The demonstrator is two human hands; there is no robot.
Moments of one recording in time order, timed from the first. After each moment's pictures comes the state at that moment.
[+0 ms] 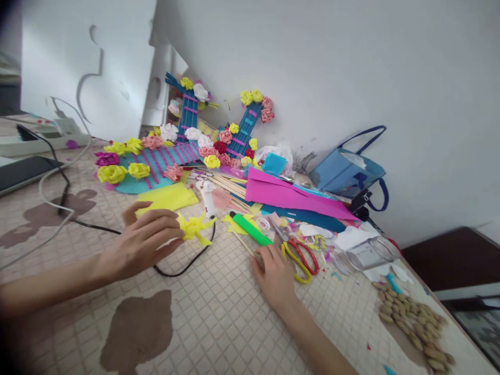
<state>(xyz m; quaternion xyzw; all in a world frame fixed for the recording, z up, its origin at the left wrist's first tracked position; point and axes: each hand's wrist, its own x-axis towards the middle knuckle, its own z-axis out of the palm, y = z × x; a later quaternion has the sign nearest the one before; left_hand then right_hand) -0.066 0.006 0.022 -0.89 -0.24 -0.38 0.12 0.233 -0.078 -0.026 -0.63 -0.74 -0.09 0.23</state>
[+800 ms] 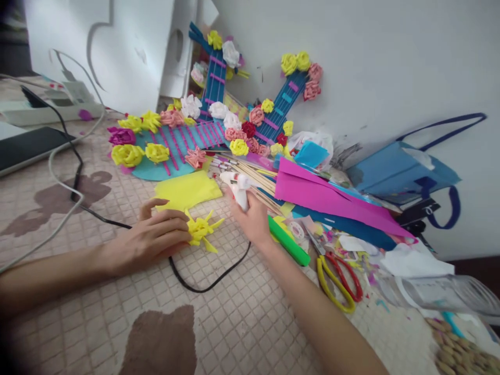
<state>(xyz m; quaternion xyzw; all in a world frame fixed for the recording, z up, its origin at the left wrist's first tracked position) -0.107 0.036 -0.010 -0.93 -0.24 -0.27 0.00 0.136 0.068 -0.009 -0.58 -0.71 0.14 0.38</state>
